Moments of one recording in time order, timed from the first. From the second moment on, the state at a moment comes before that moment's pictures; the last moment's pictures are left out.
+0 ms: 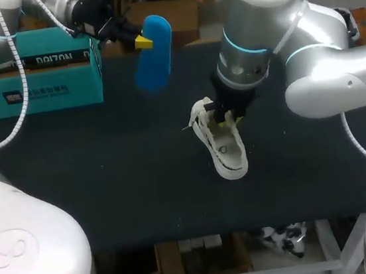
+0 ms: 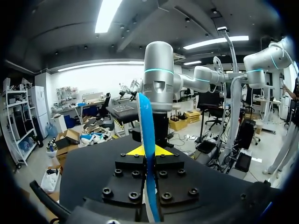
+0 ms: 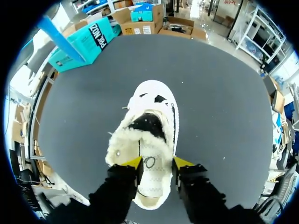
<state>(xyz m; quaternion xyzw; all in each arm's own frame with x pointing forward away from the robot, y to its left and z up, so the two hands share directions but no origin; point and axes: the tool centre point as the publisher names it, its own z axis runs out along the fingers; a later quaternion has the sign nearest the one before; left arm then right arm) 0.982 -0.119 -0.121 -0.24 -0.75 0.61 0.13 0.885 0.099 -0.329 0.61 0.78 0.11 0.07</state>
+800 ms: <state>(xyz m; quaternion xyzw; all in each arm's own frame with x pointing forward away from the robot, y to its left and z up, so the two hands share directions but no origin) 0.955 -0.125 -0.107 -0.24 -0.75 0.60 0.13 0.869 0.087 -0.307 0.61 0.78 0.11 0.07</state>
